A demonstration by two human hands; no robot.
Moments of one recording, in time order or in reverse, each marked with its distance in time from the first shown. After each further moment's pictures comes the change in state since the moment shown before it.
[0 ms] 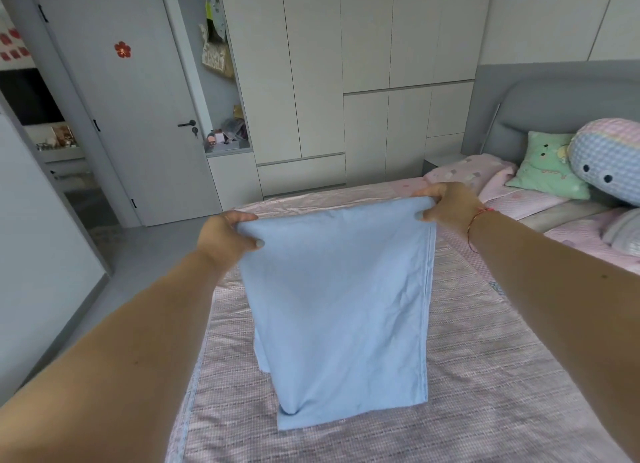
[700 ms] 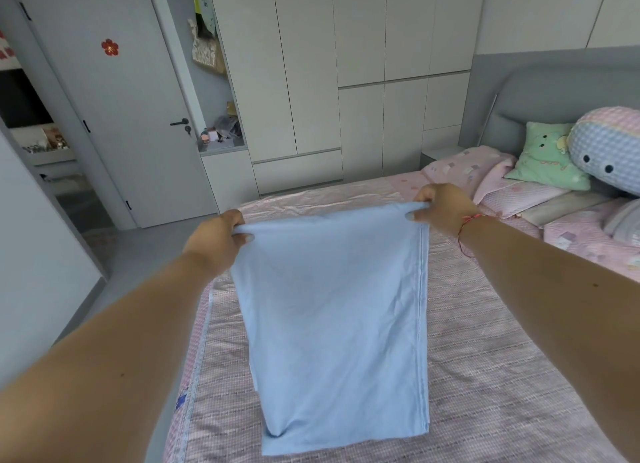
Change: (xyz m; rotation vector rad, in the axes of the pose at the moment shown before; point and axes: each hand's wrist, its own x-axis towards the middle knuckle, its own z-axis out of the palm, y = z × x) left_hand 0.024 0.000 -0.003 0.669 0.015 0.261; right_hand 0.015 0.005 0.011 -0.277 0.015 -0.009
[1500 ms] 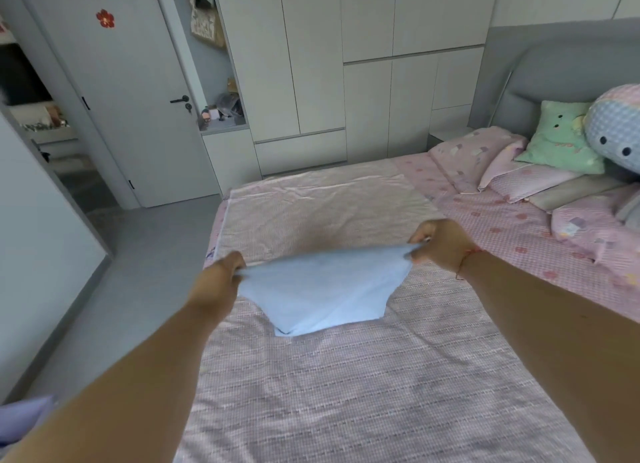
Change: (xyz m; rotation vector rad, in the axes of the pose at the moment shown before) left_hand -0.066 -0.029 0.073 -0.064 -0.059 -0.062; right_hand -0.035 0.054 0.055 0.150 -0.175 0.052
